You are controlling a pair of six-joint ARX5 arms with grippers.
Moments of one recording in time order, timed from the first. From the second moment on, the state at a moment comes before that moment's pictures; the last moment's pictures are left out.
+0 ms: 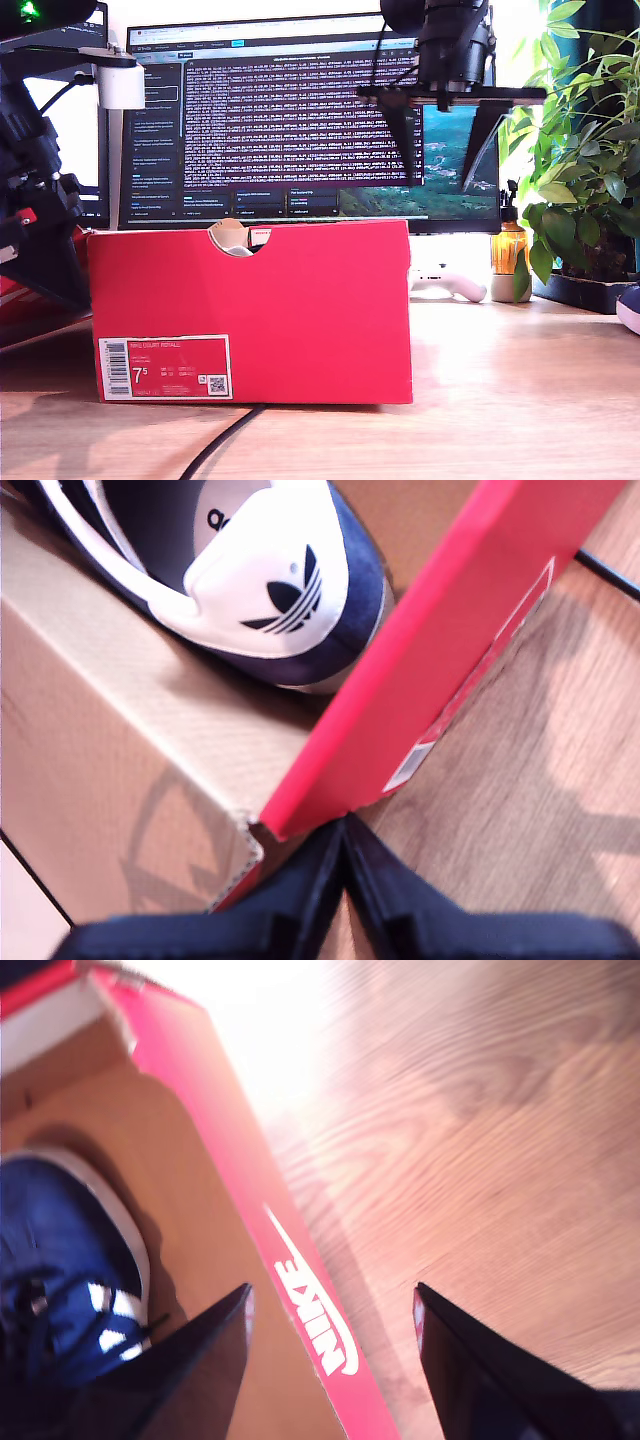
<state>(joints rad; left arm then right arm) -0.64 1.19 0.67 -0.45 -0.17 0.50 0.41 2.04 2.12 -1.37 0.10 0.98</state>
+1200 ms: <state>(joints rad) -0.64 1.19 0.67 -0.45 -0.17 0.50 0.12 1.43 1.27 -1.37 0.16 1.36</state>
